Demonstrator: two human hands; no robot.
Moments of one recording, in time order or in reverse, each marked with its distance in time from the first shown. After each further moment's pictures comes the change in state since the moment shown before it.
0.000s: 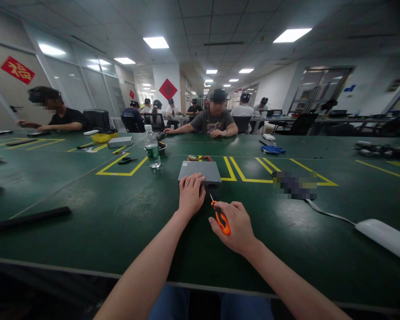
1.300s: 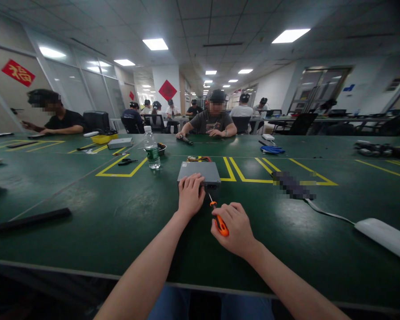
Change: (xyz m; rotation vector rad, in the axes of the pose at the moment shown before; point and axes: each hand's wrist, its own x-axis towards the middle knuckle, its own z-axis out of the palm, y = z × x) left_hand 0.000 0.001 -0.001 -0.007 -0.008 -0.003; right_hand -0.001 -0.001 0.000 -0.012 -0.012 -0.051
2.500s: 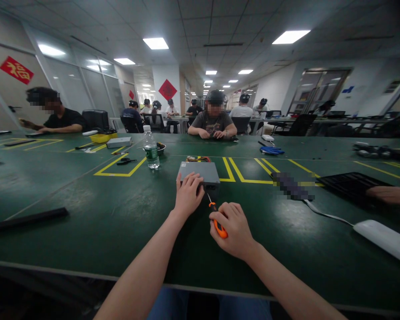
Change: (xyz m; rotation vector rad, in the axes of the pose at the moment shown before) left_hand 0.006 0.000 -0.009 0.015 -0.010 0.038; right_hand 0.001 0.000 -0.007 -0.015 -0.056 -0.012
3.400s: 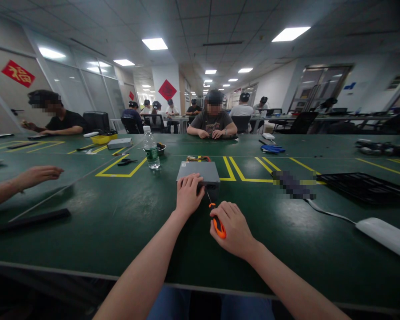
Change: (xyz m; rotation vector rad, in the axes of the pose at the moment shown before) left_hand -0.002 -0.002 0.004 -0.006 -0.006 -0.040; right_hand 0.000 0.001 0.005 0.040 -0.036 0.014
